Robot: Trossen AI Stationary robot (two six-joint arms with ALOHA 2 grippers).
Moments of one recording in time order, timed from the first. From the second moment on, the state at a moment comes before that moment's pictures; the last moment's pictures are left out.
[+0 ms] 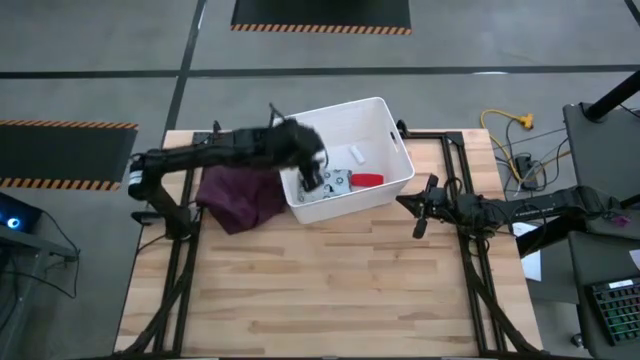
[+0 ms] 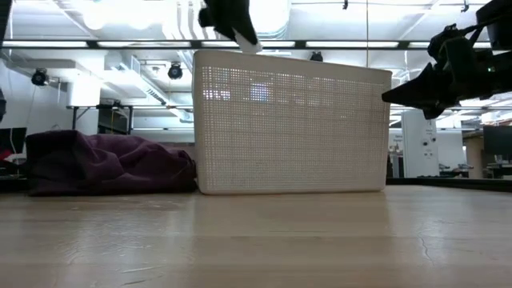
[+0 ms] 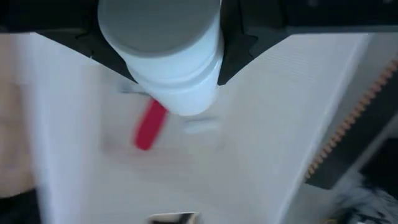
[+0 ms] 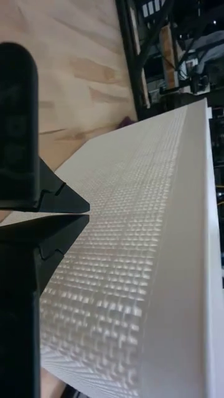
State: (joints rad) left arm 0.15 1.62 1.75 -0.88 -0.37 -0.07; right arm 0.07 0.42 0.01 0.29 0.42 0.16
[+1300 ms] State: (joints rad) left arm 0.50 2.01 1.78 -0.87 -0.10 0.44; right arm 0.06 0.42 0.01 0.24 0.42 0.18
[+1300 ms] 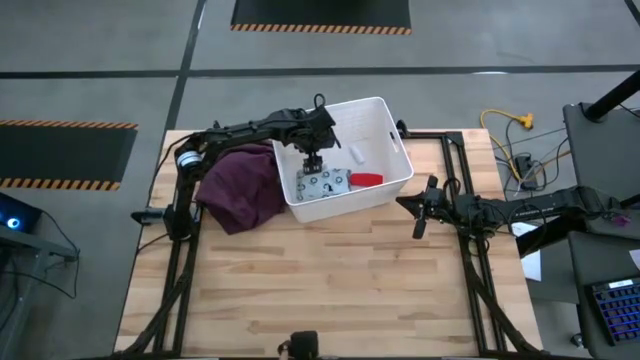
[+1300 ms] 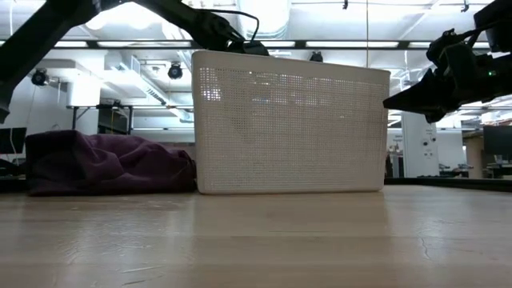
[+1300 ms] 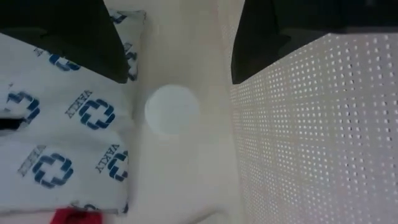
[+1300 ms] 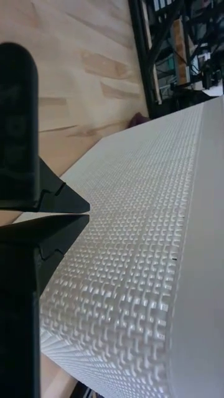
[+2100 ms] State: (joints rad) left arm 0.26 1.37 1.40 -0.31 0.32 -0.02; right arm 0.07 0.42 0.01 0.24 0.42 0.12
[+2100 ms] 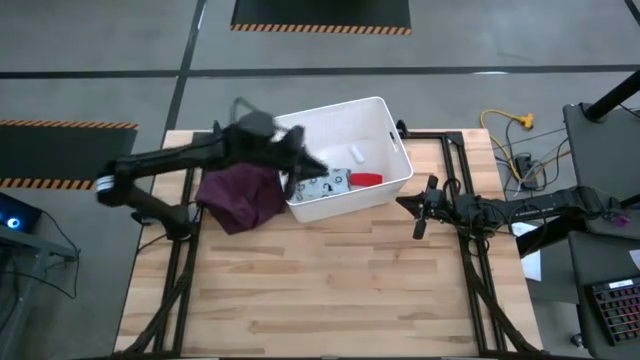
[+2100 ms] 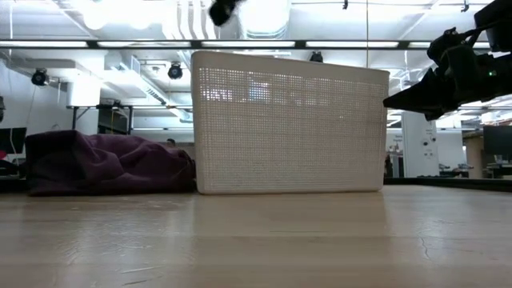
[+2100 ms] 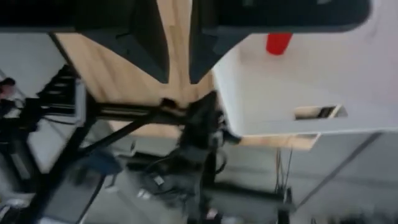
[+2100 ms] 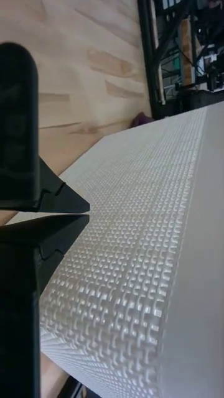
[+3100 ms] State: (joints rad) left arm 0.24 0.28 0.06 0.29 0.17 -0.04; right arm 0.07 0.42 0.01 0.41 0.16 0.12
